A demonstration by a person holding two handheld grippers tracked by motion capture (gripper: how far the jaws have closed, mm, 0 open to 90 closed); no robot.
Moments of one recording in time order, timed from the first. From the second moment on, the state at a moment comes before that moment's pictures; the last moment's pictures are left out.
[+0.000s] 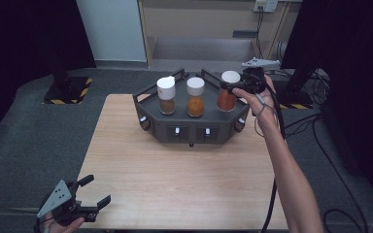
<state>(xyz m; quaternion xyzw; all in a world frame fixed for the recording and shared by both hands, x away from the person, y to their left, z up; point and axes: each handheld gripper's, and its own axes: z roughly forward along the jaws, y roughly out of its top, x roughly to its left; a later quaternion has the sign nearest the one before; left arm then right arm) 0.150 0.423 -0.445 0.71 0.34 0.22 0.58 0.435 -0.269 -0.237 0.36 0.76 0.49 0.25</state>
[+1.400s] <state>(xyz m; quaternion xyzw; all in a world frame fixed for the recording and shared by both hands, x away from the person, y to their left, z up) 0.150 0.423 -0.444 0.71 0.34 0.22 0.58 0.460 -0.272 -0.271 0.39 0.75 0.48 0.22</state>
